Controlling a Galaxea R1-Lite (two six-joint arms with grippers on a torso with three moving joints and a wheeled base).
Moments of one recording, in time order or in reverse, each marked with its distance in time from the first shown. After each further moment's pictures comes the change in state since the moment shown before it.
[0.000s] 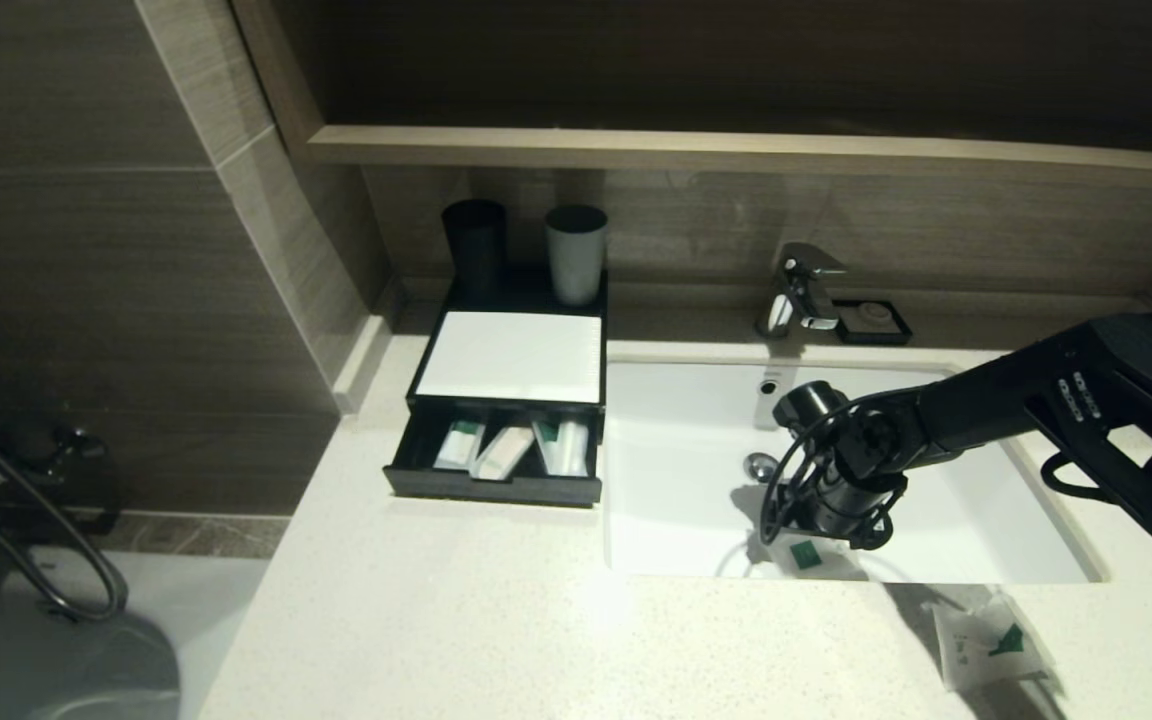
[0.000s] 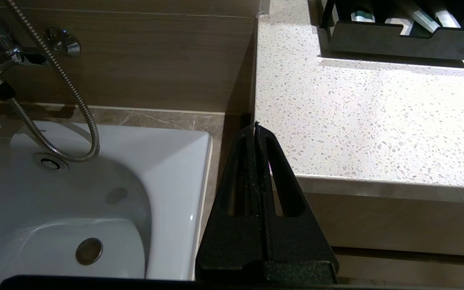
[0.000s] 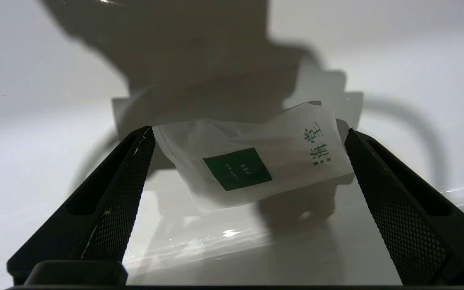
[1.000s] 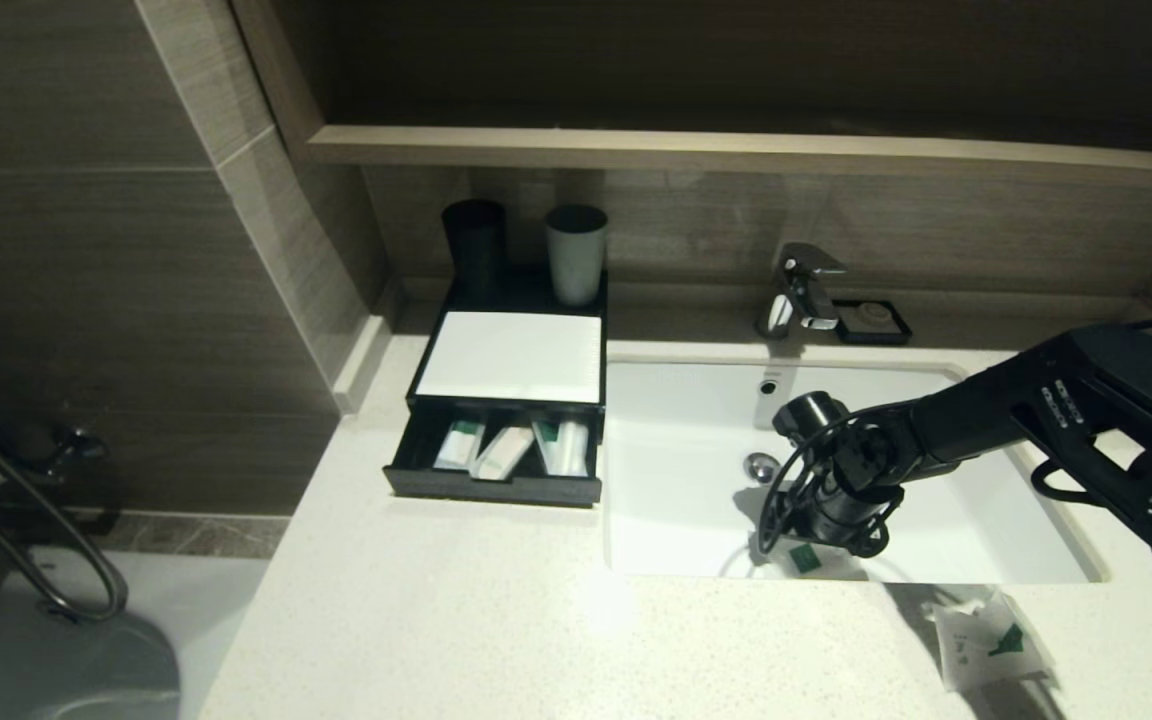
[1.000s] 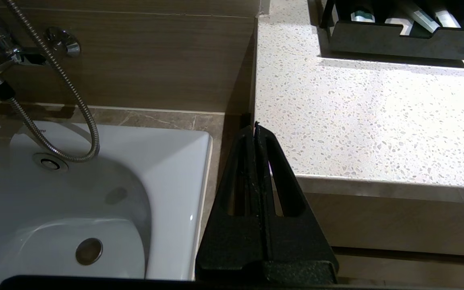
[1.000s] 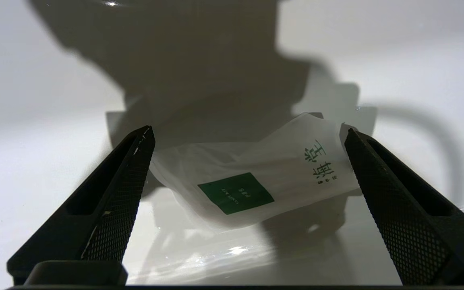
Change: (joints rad) left arm 0.000 0.000 0.000 0.000 0.000 0.000; right arm -0.008 0.023 0.034 -0.068 0.010 -0.001
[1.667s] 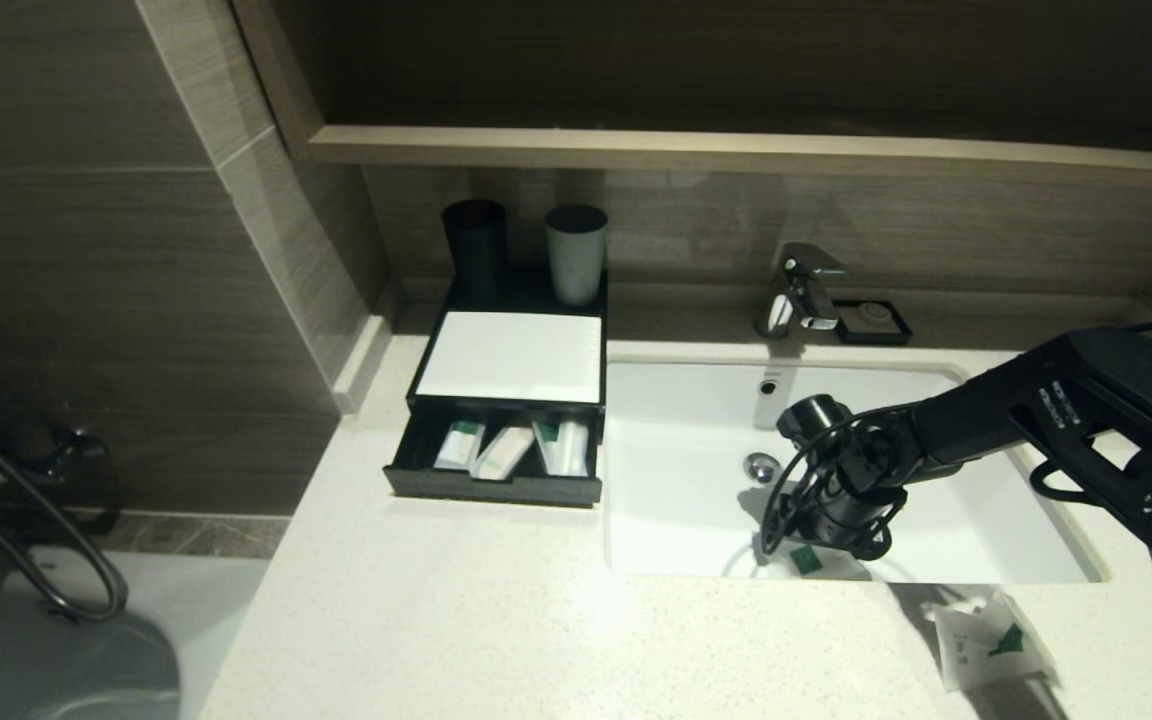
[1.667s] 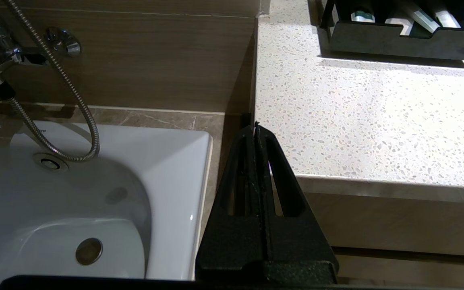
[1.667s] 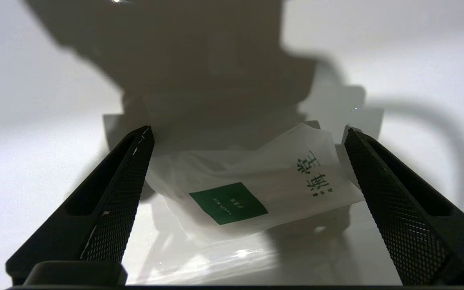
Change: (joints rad) left arm 0.000 0.000 0.000 0.000 0.000 0.000; right arm -0.016 0.013 0.001 -0.001 0.011 0.000
